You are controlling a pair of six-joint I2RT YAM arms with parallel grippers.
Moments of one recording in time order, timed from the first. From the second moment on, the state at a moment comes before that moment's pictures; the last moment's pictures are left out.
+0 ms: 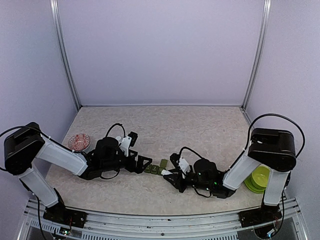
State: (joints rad) left arm -0.82 1.61 0.53 0.65 0.07 -0.31; right arm 1.08 1.90 0.50 1.06 0.03 0.18
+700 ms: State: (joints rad) left arm -0.82 1.61 0.53 0.65 0.07 -0.31; right arm 1.06 1.86 0.55 0.89 0.03 0.21
